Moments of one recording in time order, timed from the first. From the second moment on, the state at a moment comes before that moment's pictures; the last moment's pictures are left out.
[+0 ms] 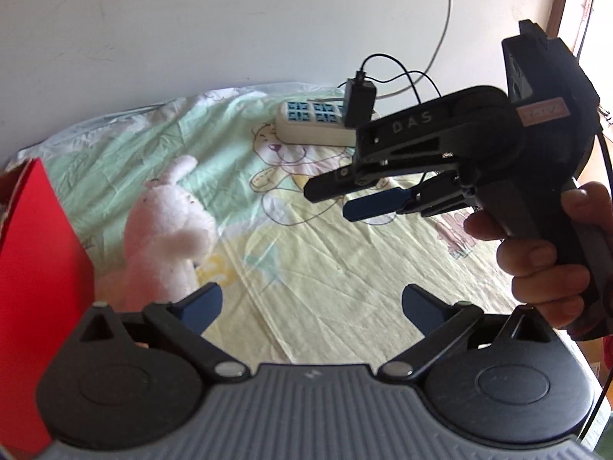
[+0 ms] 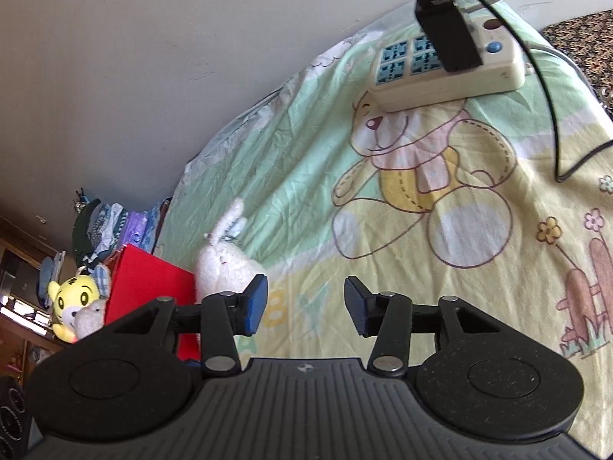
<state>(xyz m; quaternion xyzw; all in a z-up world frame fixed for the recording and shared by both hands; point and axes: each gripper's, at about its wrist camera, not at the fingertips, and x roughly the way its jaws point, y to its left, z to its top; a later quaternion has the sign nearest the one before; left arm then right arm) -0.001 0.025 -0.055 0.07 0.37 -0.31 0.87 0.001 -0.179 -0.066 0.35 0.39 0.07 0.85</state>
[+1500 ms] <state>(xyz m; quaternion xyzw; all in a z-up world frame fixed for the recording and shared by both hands) -0.018 -0.023 -0.078 0.10 0.39 -0.38 0.83 -0.072 -0.228 -0.088 0.40 0.40 0.00 0.82</state>
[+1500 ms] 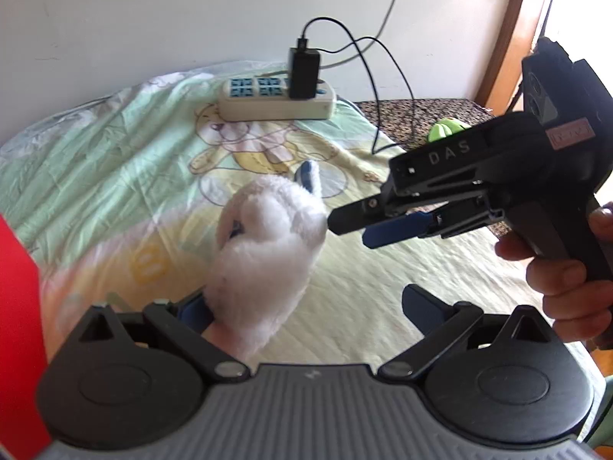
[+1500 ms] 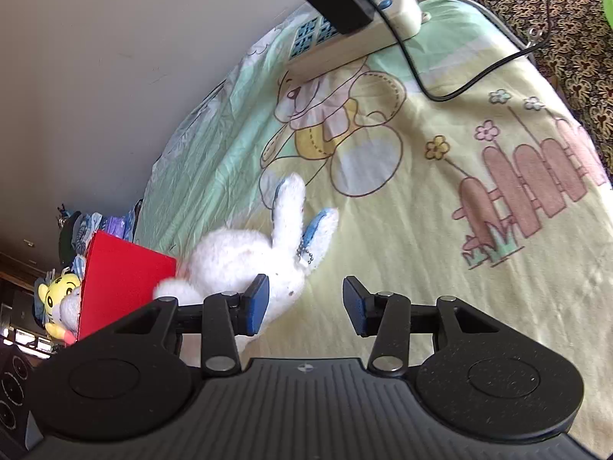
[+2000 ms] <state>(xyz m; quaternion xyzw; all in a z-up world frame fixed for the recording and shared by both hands) -0.050 -0.028 -0.083 0.11 0.41 -0.41 0.81 -0.119 -0.227 -0.084 0.40 0.38 -0.04 0.83</state>
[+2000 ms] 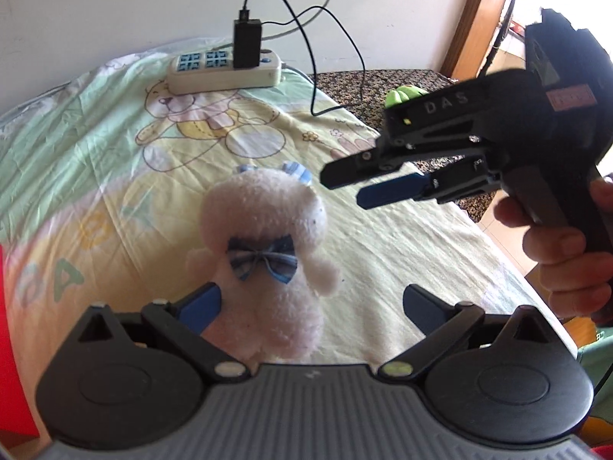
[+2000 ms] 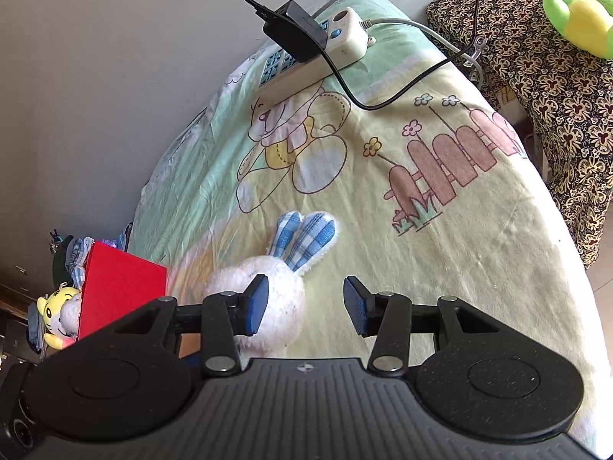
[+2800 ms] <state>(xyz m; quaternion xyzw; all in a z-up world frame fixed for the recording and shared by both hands) 0.004 -0.022 -0.106 0.02 0.49 -0.39 0.78 -0.104 -0.194 -0.092 0.44 0.38 -0.01 0.81</state>
